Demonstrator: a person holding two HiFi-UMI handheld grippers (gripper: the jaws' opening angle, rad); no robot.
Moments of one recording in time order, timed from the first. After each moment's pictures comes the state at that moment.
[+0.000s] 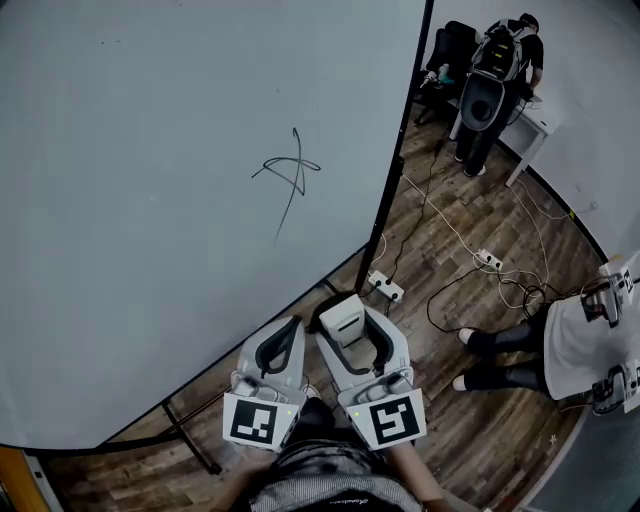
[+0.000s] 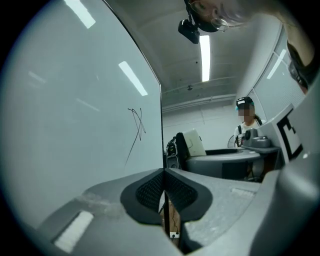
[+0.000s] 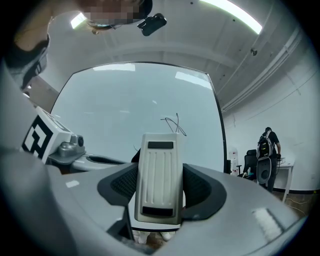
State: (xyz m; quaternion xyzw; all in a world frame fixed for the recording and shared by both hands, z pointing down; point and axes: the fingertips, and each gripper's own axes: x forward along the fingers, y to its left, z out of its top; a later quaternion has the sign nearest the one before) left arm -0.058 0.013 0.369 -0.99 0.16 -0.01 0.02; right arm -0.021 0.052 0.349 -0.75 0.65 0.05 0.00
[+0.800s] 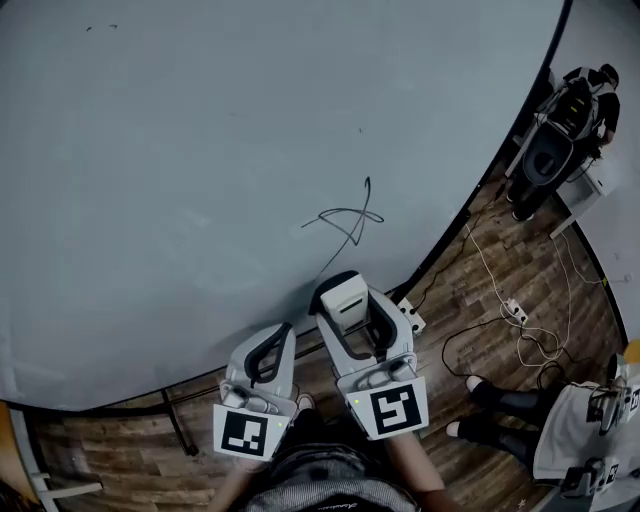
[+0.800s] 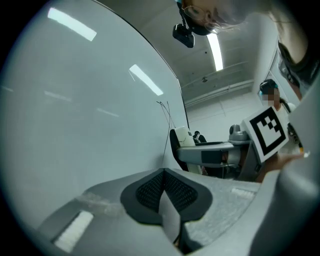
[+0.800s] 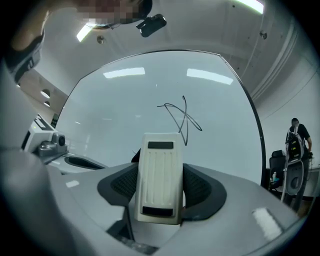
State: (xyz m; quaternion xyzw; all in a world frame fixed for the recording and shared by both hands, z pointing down) left arm -0.037 -0.098 0.376 -0.96 0.29 -0.03 0.02; right arm 0.037 -0.091 0.335 -0.67 0.73 0.07 0.00
